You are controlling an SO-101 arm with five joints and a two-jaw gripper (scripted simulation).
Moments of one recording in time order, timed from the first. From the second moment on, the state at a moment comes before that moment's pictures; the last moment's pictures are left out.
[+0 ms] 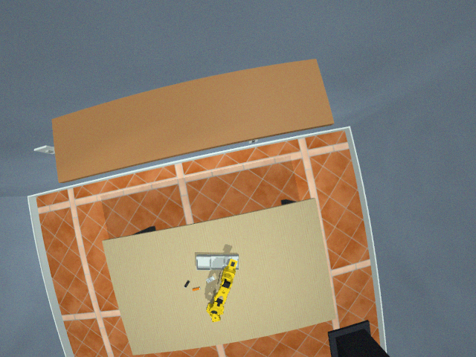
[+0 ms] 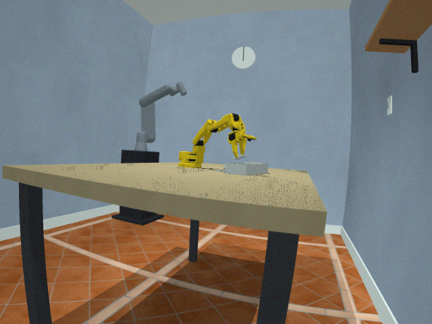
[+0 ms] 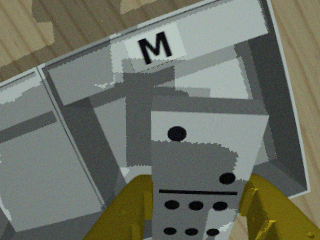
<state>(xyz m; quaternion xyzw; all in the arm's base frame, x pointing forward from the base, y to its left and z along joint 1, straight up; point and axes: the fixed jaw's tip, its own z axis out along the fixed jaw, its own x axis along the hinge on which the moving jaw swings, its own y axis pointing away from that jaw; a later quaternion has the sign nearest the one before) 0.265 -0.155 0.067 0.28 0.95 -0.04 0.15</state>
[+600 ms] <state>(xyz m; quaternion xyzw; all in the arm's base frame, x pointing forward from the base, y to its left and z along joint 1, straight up) 0.265 -0.154 0.055 0.28 0.95 -0.04 0.13</state>
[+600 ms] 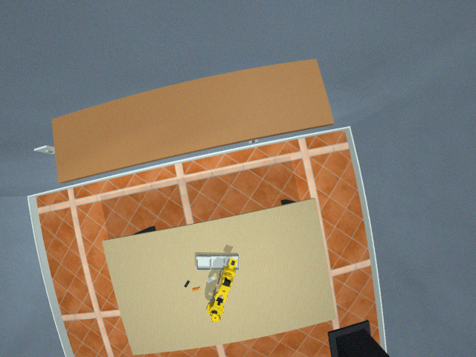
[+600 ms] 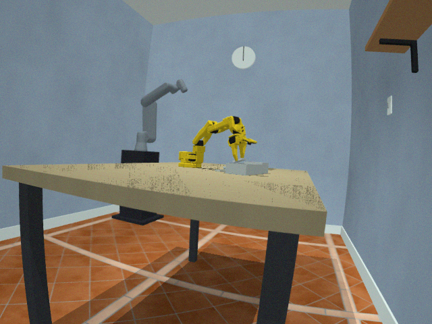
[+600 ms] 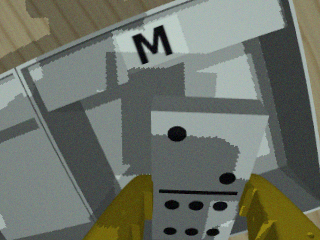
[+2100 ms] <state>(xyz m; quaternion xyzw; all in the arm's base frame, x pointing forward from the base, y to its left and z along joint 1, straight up) 0.260 -0.152 0.037 0.28 0.96 -0.03 0.10</state>
